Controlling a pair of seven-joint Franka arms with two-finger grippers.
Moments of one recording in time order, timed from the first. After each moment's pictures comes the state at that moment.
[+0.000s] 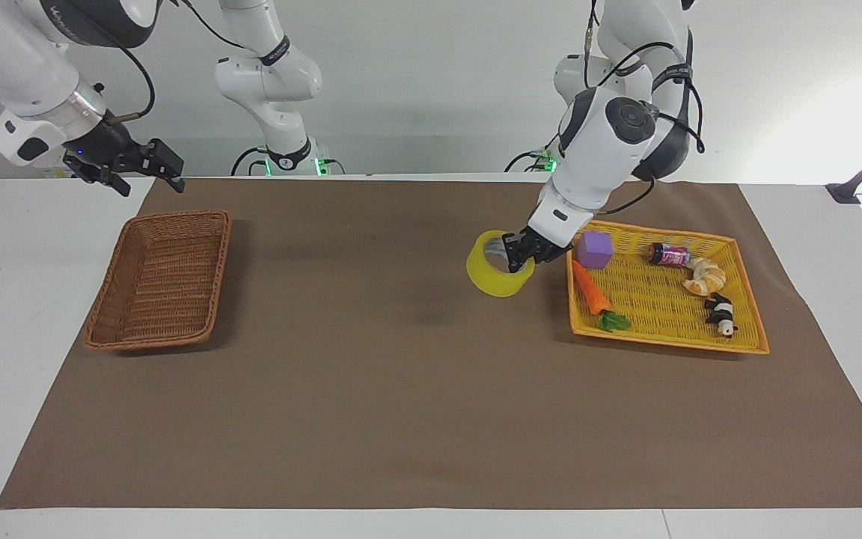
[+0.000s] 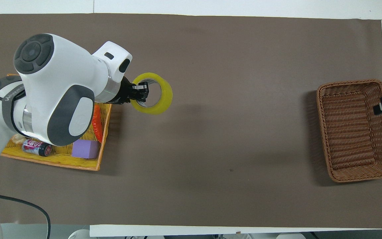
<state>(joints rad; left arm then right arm) -0.51 0.12 -0.01 -1.81 -0.26 2.02 -0.50 -0.02 -0.01 -0.18 -1.58 0.20 1.39 -0.19</state>
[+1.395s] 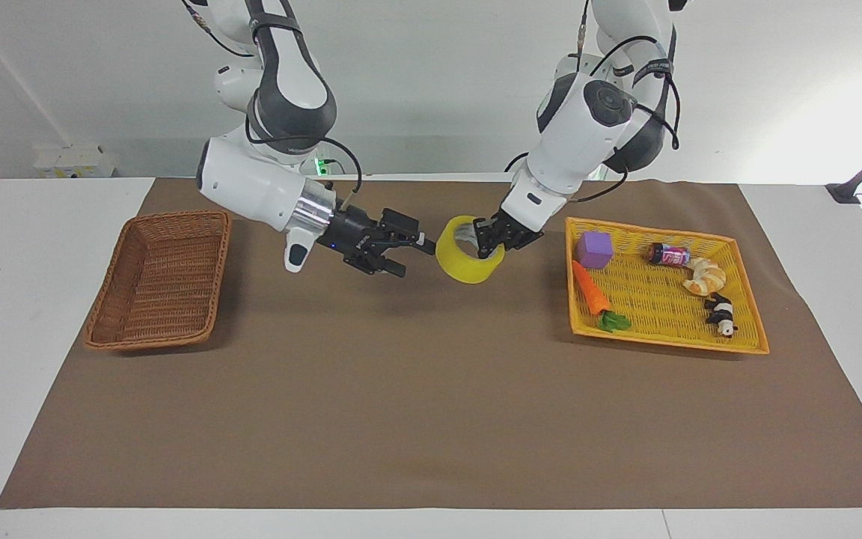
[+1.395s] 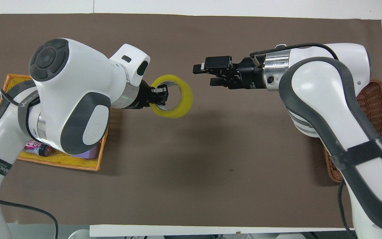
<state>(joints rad) -0.57 0.12 -0.01 -1.78 -0.33 2.03 -0.56 0.46 0.17 -0.16 -1.84 1.24 2.12 -0.14</state>
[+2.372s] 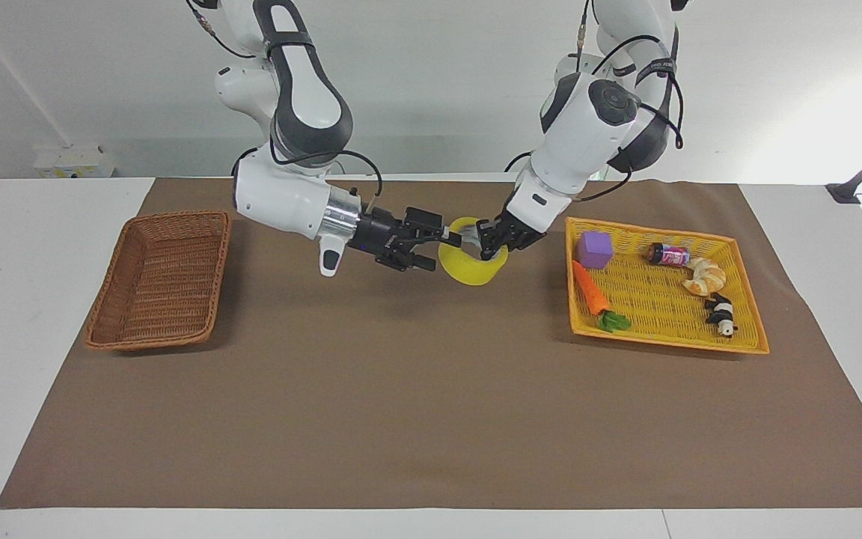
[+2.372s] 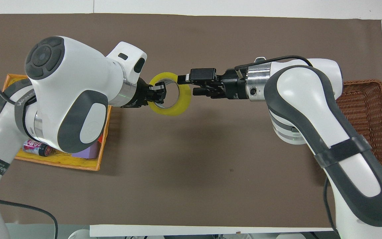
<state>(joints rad) -0.57 0.12 0.00 -1.77 -0.34 2.03 -0.58 0.51 0.18 -0.16 -1.90 1.37 2.12 -0.24</state>
